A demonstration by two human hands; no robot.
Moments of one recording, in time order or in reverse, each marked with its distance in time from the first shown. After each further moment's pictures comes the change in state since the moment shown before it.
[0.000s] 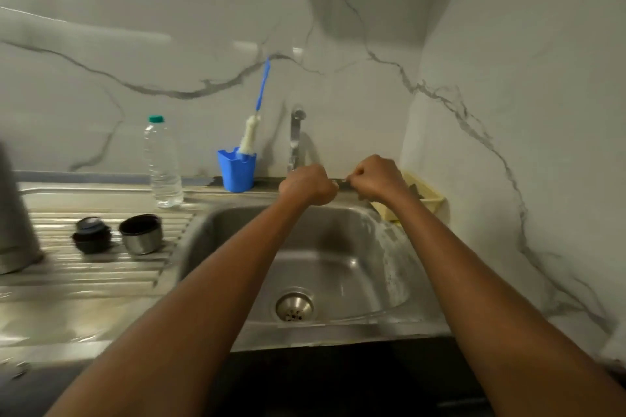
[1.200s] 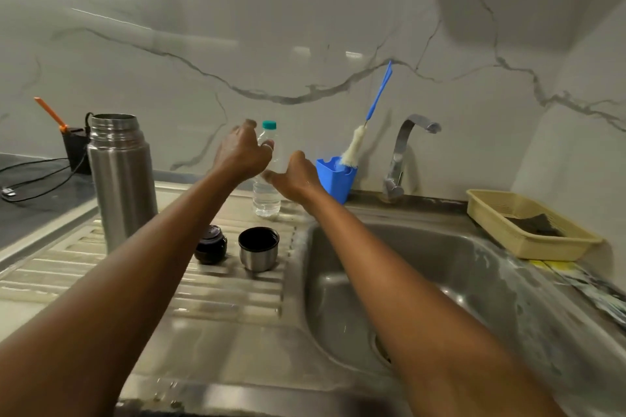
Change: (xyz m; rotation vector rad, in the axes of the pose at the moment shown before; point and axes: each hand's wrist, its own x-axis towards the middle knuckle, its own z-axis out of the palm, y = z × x) left_hand 0.006 -0.273 -0.153 -0.187 0.460 -0.214; right_hand 0.031 -0.282 0.200 0.393 -0.237 -0.260
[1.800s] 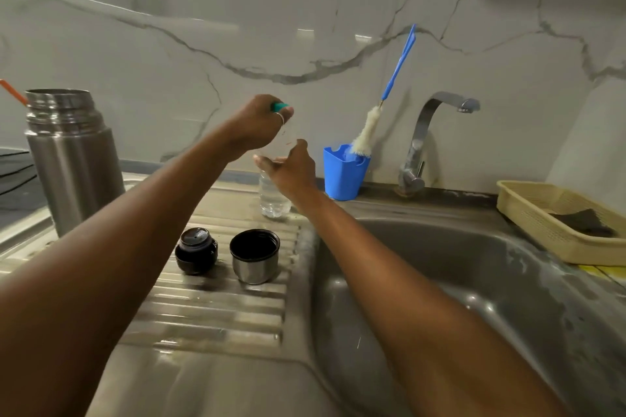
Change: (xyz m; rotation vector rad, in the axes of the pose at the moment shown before) left_hand 0.047 0.011 0.027 -0.237 -0.125 0.096; right_hand 0.051 0.031 0.048 0.292 0.160 -0.023
